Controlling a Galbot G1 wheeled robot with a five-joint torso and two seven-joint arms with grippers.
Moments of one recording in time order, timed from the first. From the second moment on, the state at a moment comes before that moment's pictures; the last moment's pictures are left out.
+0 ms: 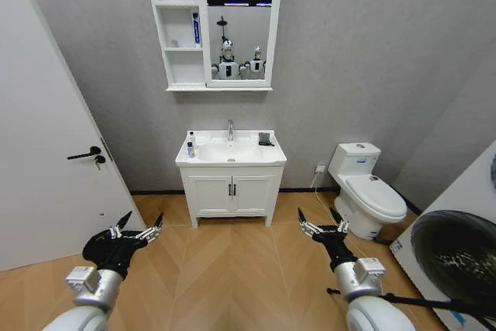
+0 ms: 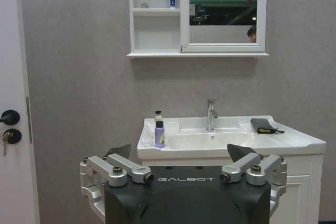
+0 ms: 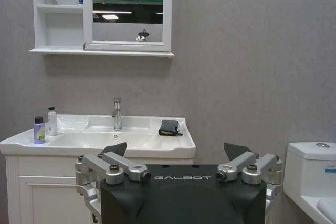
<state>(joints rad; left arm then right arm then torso) 1.76 -1.26 -0.86 -2.34 -0.43 0.17 0.06 -1.71 1.36 0.60 2.40 0.20 -0.23 0.09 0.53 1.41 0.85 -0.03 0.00</state>
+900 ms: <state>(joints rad) 1.77 -1.28 -0.85 -2.33 -0.40 0.14 0.07 -1.71 1.36 0.61 2.39 0.17 -0.24 0.11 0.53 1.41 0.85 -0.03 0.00</state>
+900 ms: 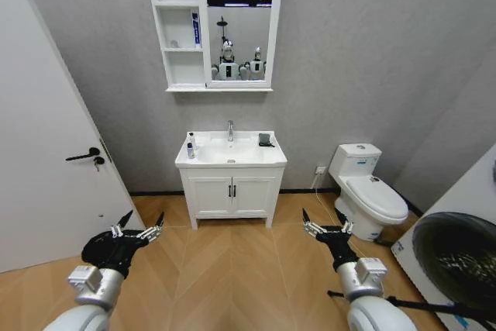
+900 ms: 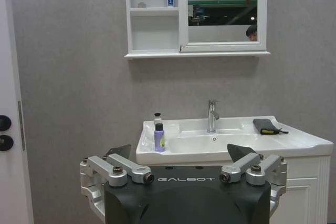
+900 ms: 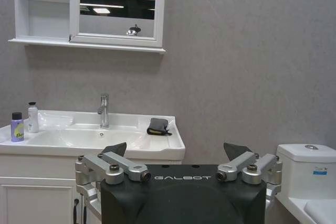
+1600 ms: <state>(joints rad) 1.82 -1.31 -0.85 -2.34 -0.36 0.10 0.09 -1.72 1.37 0.61 2.39 0.17 -0.24 0.11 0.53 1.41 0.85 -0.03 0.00</state>
